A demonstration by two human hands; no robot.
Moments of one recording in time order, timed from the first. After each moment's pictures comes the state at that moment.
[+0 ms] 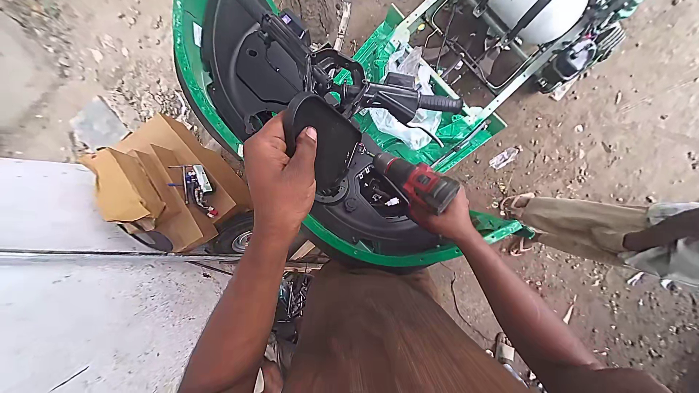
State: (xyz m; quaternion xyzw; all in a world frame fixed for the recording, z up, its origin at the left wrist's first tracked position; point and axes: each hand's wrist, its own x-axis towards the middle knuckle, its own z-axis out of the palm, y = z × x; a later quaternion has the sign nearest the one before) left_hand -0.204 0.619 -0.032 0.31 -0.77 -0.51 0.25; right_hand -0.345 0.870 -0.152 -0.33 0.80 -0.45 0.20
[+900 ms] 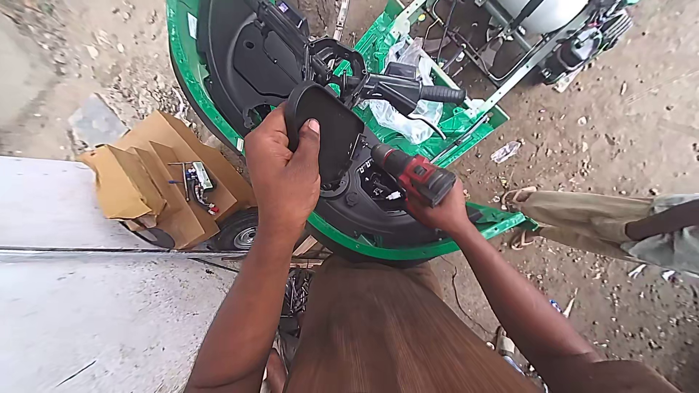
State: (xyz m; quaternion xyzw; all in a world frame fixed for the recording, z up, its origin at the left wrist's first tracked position) left_hand -0.207 0.622 -0.036 0.29 -0.76 -0.51 0.28; right_hand -0.335 0.863 -0.157 -0.34 0.81 -0.45 0.18
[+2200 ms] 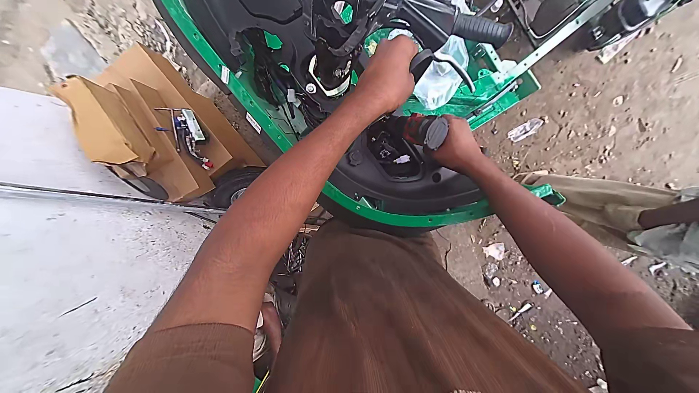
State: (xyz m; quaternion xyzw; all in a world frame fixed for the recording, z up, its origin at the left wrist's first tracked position) left_hand -0.319 0.638 -0.135 0.21 -0.91 -0.32 -0.13; right_hand -0.391 0.852 -0.235 -0.41 0.84 -0.19 0.29
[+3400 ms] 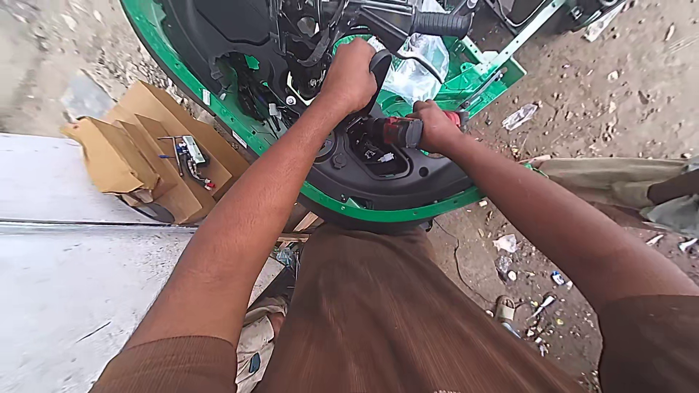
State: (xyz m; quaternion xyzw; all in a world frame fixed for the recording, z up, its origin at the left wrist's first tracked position) left_hand -0.324 0.646 -0.134 0.22 -0.93 -0.27 -0.14; right_hand -0.422 0.855 -0.266 -0.56 0.78 -0.13 0.26
